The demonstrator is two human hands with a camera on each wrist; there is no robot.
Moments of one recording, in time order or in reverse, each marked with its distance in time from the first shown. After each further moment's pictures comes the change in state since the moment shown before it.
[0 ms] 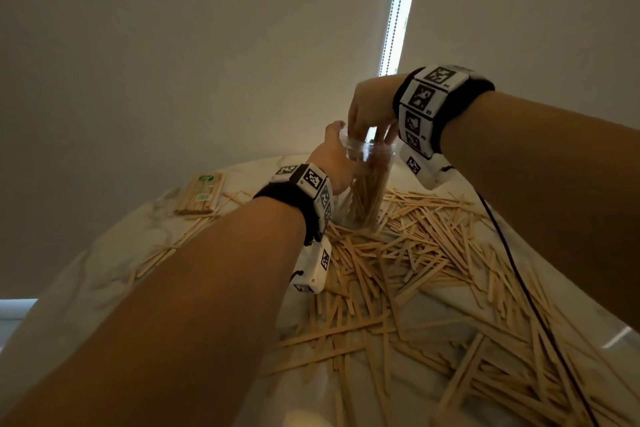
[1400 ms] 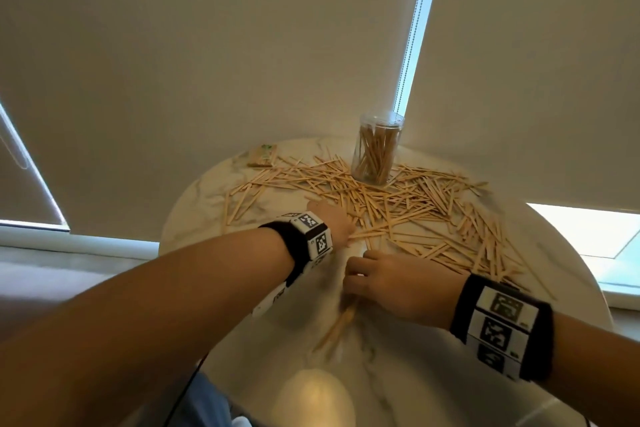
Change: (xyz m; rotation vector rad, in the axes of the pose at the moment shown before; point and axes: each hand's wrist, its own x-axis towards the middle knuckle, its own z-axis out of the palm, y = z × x) left_hand -0.246 0.026 0.014 1.087 -0.290 -0.183; right_hand -0.304 -0.021 0.176 -0.138 0.046 -0.905
